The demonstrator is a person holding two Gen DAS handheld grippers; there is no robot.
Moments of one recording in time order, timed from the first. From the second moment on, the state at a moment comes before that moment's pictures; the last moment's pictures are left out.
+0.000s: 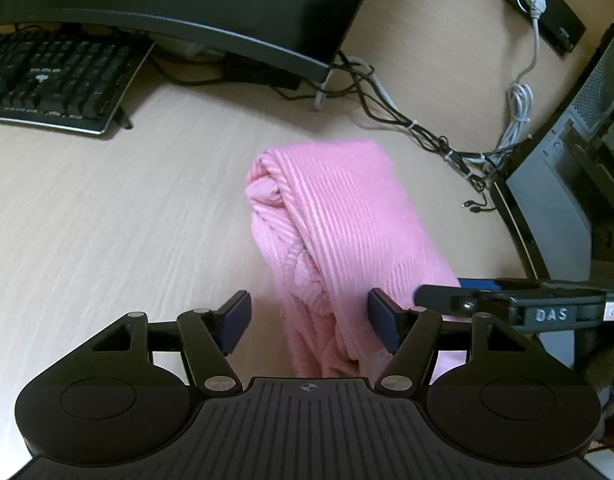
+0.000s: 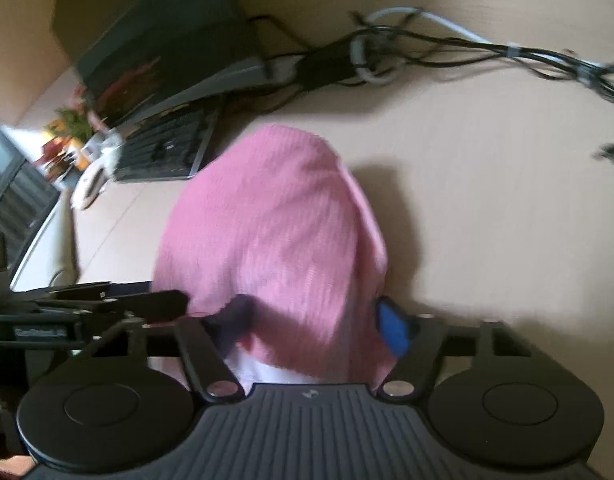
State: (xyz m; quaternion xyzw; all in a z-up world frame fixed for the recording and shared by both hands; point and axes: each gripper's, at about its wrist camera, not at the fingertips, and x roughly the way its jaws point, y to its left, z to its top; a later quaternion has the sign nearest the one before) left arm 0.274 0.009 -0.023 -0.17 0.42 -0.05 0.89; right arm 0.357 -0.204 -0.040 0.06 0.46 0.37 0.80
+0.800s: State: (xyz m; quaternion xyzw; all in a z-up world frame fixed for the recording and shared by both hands) left arm 0.272 0.164 -0.022 -0.17 0.39 0.01 0.90; right arm 0.361 -0.025 -0.038 -0.01 0.40 0.39 0.83
